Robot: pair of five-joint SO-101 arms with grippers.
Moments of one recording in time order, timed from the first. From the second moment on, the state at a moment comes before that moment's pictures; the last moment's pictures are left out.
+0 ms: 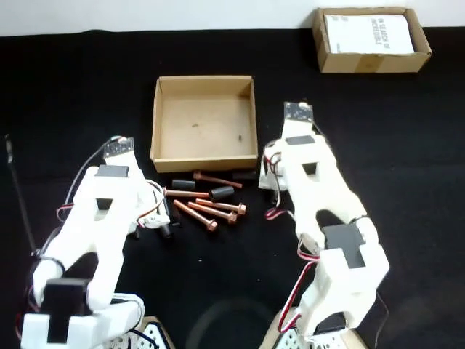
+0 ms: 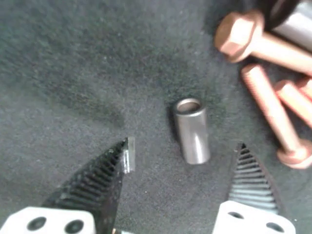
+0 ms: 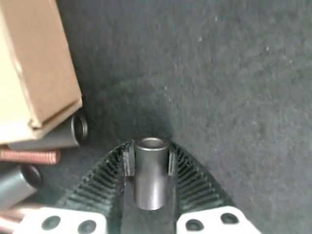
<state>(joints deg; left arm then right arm) -4.2 -11.0 46.5 64.2 21.5 -16.3 15.7 15.1 58.8 -13.3</state>
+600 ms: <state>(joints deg) 9.7 11.7 9.6 101.0 14.3 -3.6 -9.9 17.0 72.6 -8.4</state>
